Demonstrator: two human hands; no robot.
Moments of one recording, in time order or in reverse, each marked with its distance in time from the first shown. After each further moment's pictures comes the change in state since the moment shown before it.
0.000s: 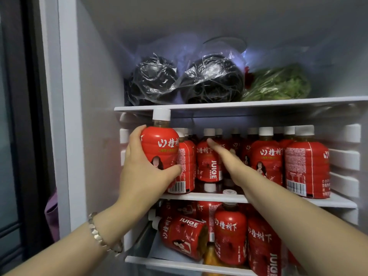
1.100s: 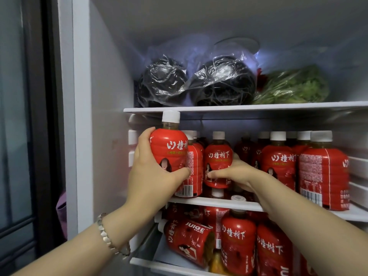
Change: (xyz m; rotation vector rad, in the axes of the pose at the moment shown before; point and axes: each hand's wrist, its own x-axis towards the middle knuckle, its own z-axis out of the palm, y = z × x) left_hand -0.001 0.000 0.004 -0.004 0.018 -0.027; right_hand 0.024 0.021 -0.006 -0.167 -0.237 -0.167
